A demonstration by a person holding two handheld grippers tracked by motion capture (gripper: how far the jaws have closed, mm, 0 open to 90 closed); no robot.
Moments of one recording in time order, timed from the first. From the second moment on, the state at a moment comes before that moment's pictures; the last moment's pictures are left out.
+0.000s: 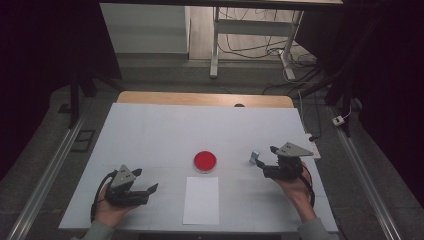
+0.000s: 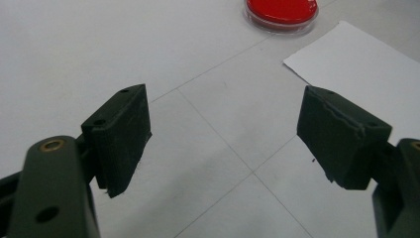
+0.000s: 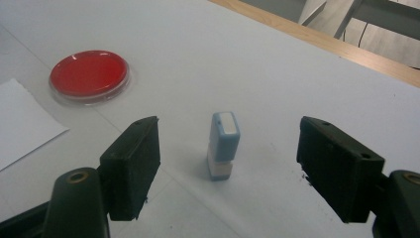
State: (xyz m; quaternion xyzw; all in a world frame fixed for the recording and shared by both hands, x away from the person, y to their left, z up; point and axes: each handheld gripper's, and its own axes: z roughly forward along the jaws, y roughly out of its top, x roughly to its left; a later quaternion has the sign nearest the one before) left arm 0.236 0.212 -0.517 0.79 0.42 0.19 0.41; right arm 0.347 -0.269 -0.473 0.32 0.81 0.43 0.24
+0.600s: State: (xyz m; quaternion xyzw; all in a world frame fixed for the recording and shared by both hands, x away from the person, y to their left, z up) left arm 0.237 0.213 -0.518 0.79 0.42 0.19 0.41; right arm 0.380 -0.252 -0.489 0.33 0.83 0.40 0.22
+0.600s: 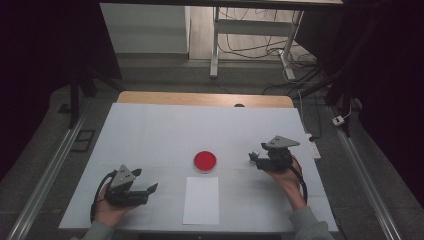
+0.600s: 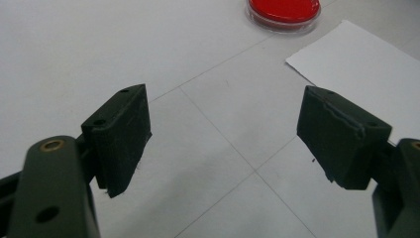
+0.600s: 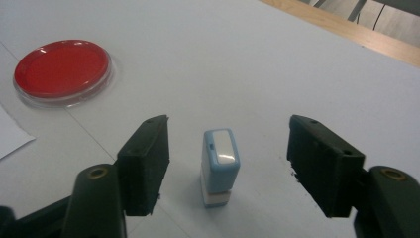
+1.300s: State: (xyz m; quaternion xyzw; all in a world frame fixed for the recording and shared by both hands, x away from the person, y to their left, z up) left arm 0.237 0.213 -0.518 0.79 0.42 0.19 0.41; right arm 0.385 -0.252 -0.498 0.32 0.84 0.40 0.19
